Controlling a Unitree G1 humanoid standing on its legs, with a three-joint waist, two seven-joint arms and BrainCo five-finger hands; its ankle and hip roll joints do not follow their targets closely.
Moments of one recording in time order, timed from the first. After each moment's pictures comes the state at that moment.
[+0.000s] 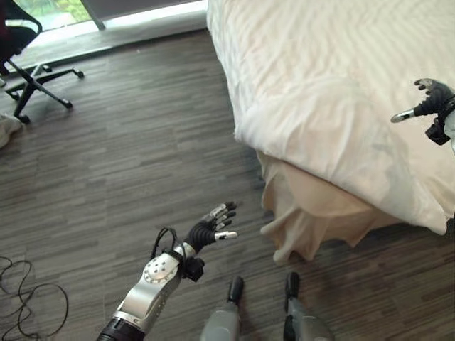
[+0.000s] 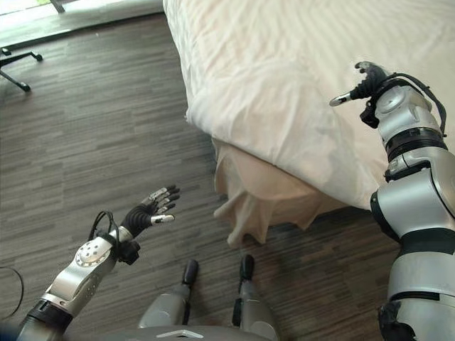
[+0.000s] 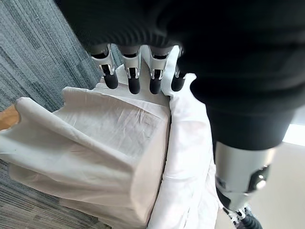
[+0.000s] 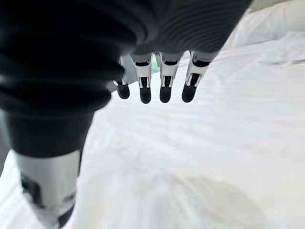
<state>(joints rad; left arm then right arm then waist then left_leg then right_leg) 0.00 0.55 -0.32 0.04 -0.51 -0.04 -0.22 -1.34 -0.85 0.69 1.33 0.00 0.01 0.12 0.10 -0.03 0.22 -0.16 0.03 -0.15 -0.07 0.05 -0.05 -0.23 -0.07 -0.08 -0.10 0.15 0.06</state>
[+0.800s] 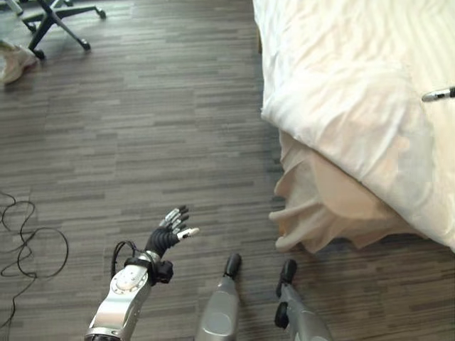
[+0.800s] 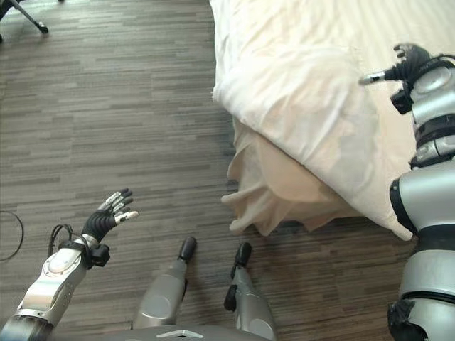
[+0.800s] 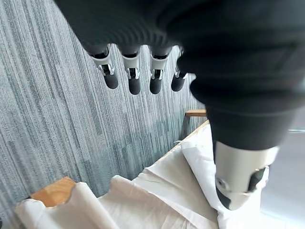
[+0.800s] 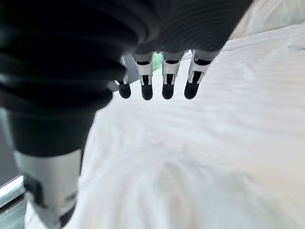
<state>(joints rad) 0.11 0.54 -0.06 0.10 -0.42 0.01 -0.13 -1.45 -0.87 0.69 1.32 0.04 0.06 0.15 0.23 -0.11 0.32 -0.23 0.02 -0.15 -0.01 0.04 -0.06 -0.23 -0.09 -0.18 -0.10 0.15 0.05</state>
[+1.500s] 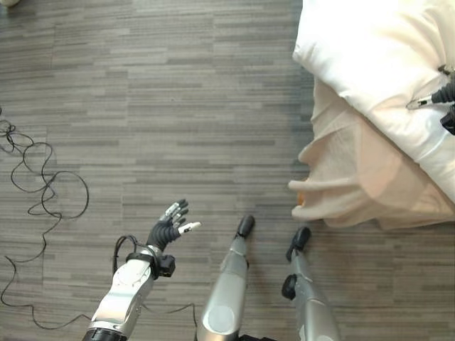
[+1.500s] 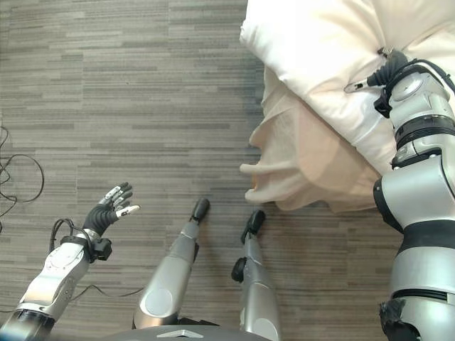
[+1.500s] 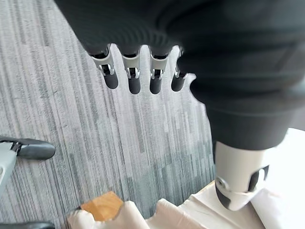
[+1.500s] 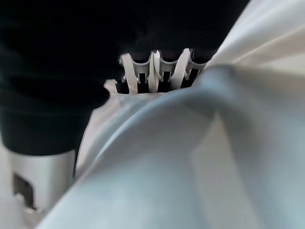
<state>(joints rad) 0.08 0.54 -0.08 0.09 -0.43 0.00 -0.06 -1.41 -0.85 0.67 1.35 -0.08 0.05 0.08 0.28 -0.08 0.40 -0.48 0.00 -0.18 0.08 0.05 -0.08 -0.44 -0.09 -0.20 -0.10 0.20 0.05</state>
